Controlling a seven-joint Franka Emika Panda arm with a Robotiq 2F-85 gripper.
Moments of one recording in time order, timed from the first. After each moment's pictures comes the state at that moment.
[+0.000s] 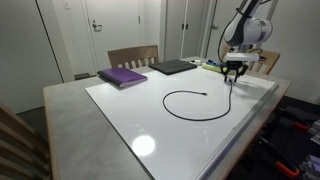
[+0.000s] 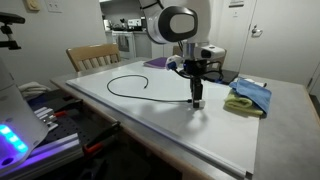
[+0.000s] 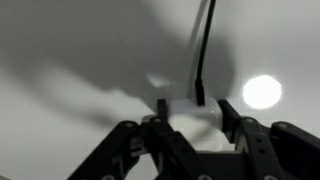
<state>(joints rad) -0.11 0.51 -0.35 -2.28 0.16 2.79 0.41</state>
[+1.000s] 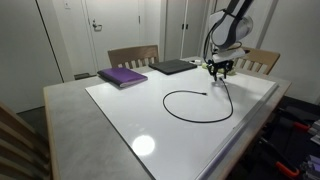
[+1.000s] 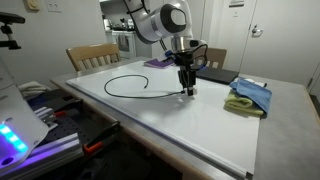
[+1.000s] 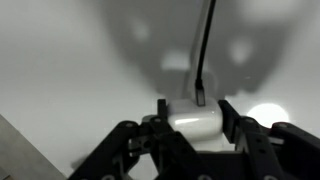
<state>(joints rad) 0.15 0.55 -0.45 -2.19 -0.16 2.65 0.56</state>
